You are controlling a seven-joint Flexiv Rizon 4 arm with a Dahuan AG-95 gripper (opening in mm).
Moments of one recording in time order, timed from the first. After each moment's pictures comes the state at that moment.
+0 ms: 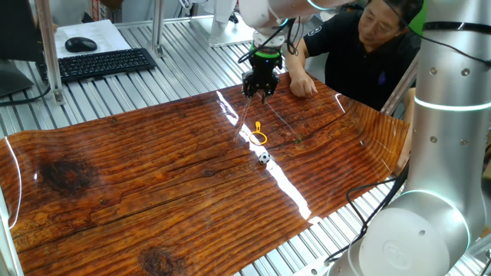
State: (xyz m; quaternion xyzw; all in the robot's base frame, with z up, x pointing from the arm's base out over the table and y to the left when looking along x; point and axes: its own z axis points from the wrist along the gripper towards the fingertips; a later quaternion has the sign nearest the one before) arm 0.610 -0.204 0.093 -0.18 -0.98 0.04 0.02
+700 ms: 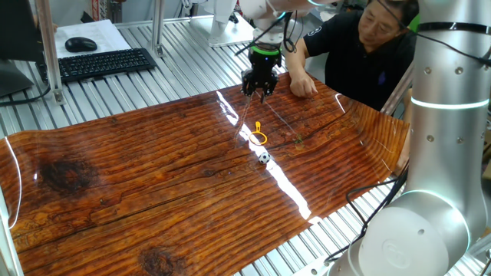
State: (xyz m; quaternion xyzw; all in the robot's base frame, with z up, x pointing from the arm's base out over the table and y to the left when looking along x) arm 0.611 -0.205 0.092 -0.20 -0.98 0.04 0.04
